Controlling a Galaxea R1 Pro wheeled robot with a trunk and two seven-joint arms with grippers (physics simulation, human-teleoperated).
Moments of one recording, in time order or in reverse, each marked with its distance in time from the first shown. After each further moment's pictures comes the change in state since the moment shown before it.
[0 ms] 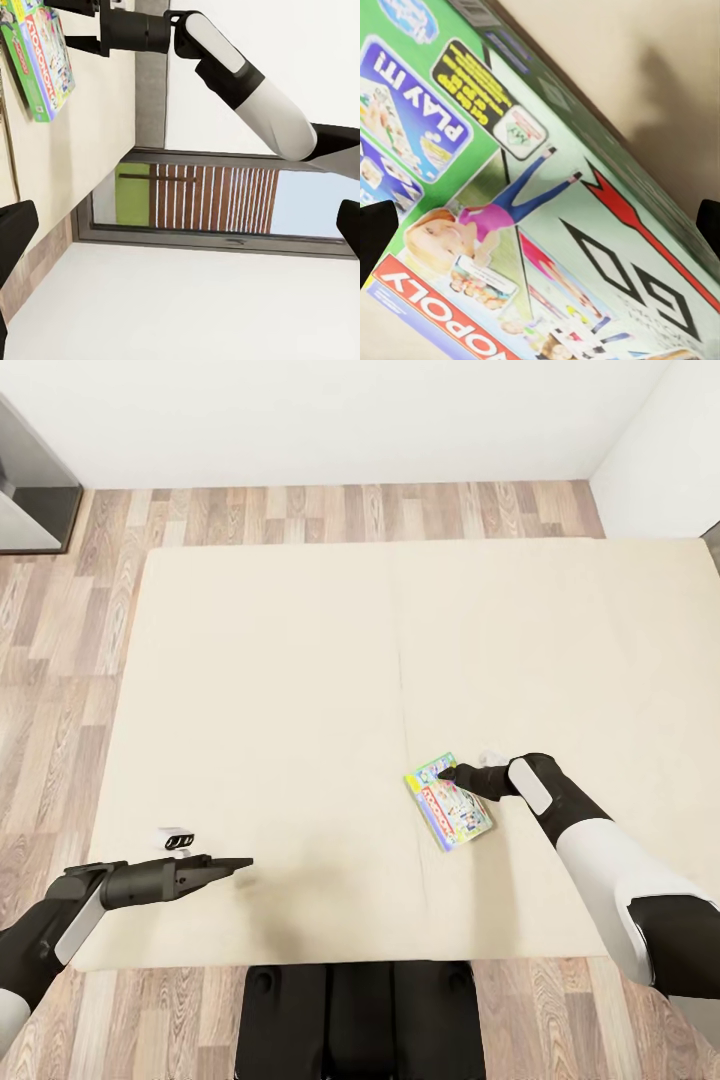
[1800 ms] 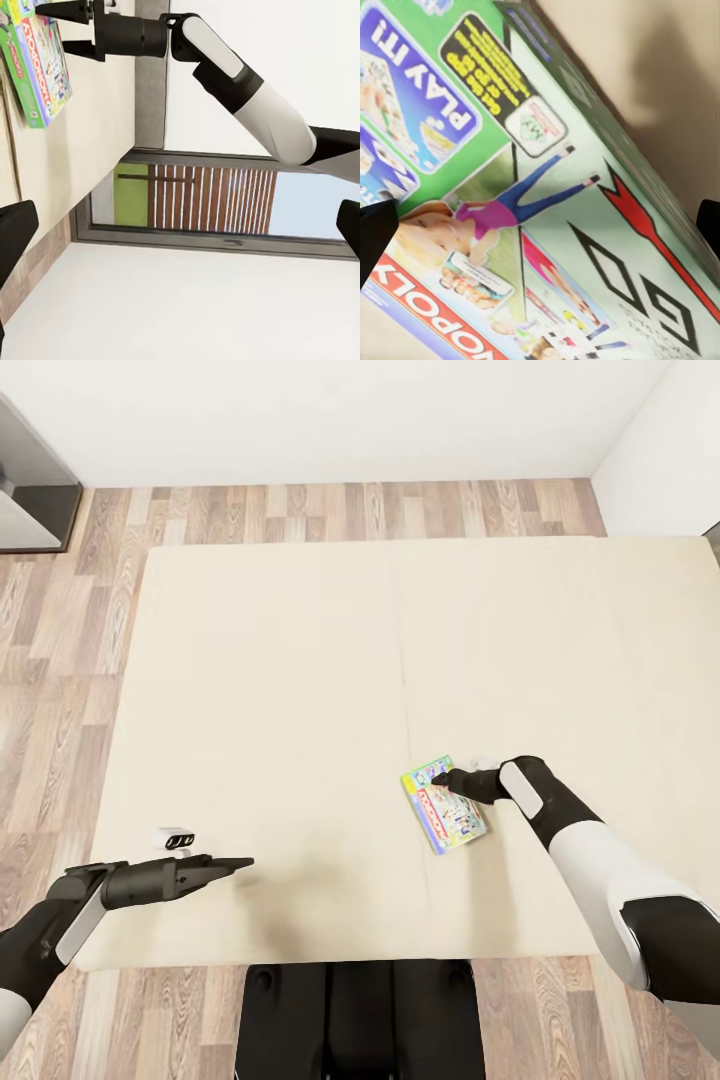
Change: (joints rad) left arm 0.000 -0.004 0.003 0.001 0.001 0.003 0.000; right arm 0.008 0.019 0.032 -0.001 0.013 0.002 -0.006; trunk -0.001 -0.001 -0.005
